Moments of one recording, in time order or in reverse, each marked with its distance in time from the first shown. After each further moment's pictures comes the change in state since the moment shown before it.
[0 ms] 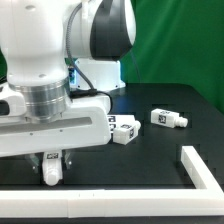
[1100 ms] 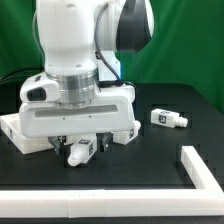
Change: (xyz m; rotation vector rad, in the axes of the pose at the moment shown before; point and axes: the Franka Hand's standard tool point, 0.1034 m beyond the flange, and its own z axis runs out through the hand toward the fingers) arm -0.058 -0.059 0.010 0.014 -0.013 0.111
